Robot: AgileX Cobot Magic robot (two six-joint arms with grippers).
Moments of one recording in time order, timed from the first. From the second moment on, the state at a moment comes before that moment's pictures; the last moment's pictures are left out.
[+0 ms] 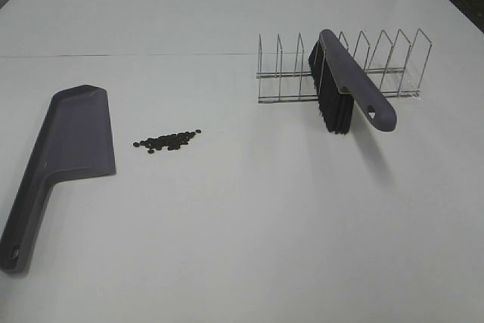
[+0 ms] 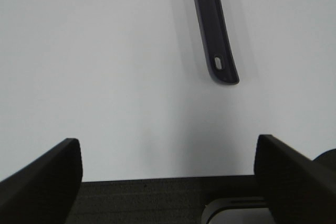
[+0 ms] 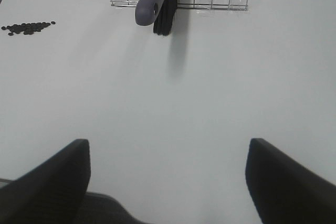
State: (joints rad) left arm -0.06 0.60 -0.52 0.02 1.07 -0.04; right arm -0.05 0.00 -0.46 0.12 1.12 -0.12
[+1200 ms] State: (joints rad) left arm -0.13 1.78 -0.98 -0.17 0.80 -0.20; right arm -0.05 0.00 -0.46 0.12 1.12 -0.12
